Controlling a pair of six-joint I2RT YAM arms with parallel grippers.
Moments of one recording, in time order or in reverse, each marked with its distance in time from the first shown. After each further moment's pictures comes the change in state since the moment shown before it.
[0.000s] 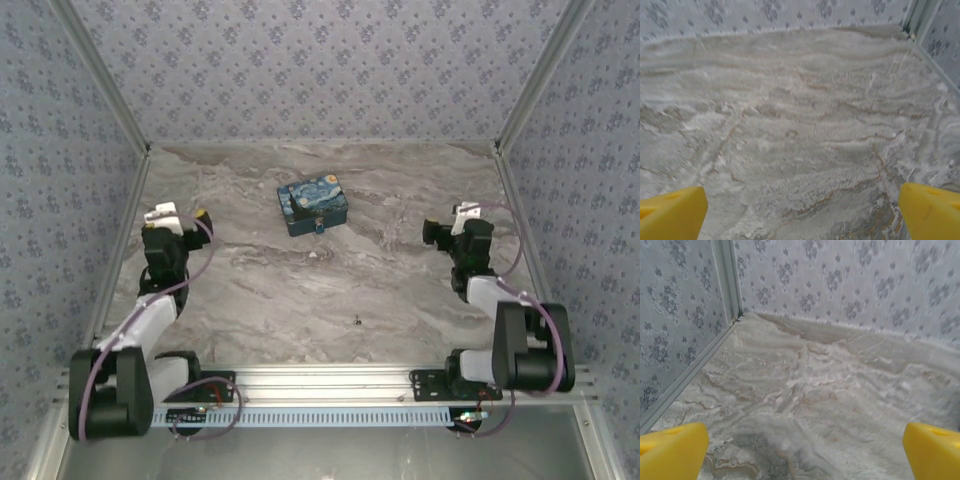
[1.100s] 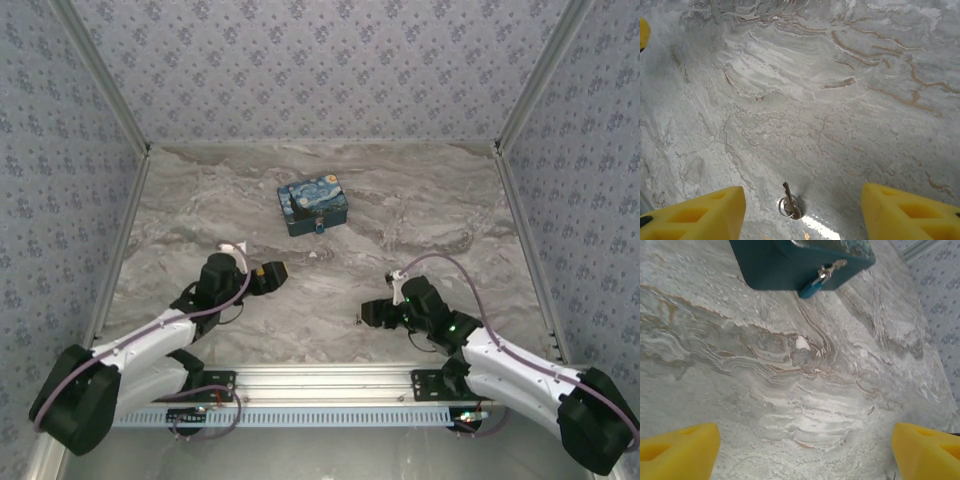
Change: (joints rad) left arm -0.579 -0.014 -0.117 -0.186 0.314 -0.589; right arm 0.774 -0.472 -0.244 -0.513 -0.161 0.539
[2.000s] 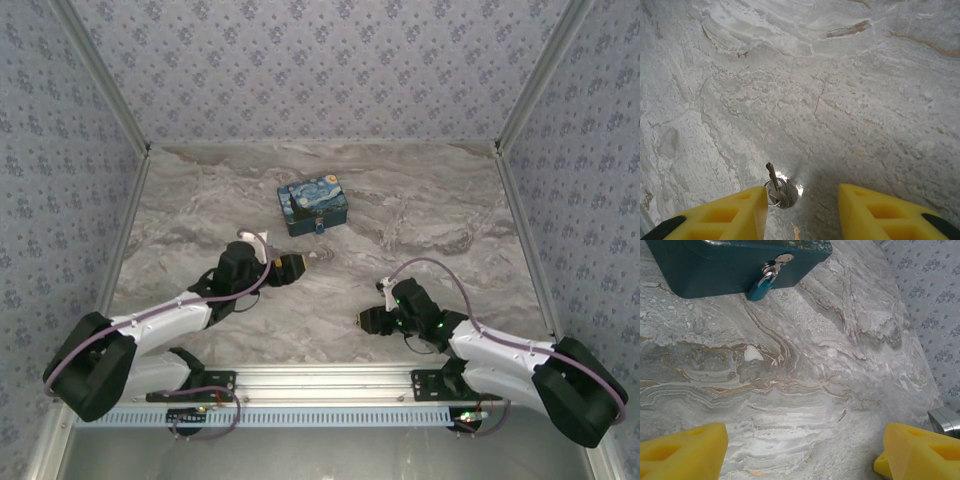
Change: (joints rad) left arm -0.087 0.167 0.126 0.076 0.000 0.008; right arm 0.024 0.196 -0.025 0.117 -0.062 -0.032
